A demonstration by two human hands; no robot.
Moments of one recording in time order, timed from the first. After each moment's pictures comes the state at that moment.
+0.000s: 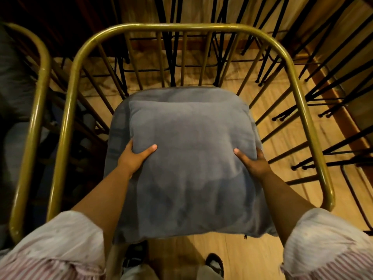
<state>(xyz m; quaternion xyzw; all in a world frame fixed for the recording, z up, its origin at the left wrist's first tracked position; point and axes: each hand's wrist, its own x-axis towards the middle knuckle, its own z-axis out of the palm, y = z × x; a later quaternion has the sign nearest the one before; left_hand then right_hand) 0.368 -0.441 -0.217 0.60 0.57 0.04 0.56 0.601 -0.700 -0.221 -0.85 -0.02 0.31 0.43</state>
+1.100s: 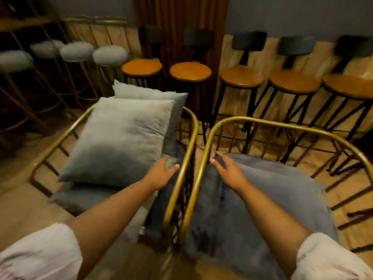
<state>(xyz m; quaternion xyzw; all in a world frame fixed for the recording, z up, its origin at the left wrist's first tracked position) 0.098 -0.383 0.024 0.72 0.55 0.10 0.40 0.305 -0.460 -0.002 -0.74 -0.48 0.30 0.35</state>
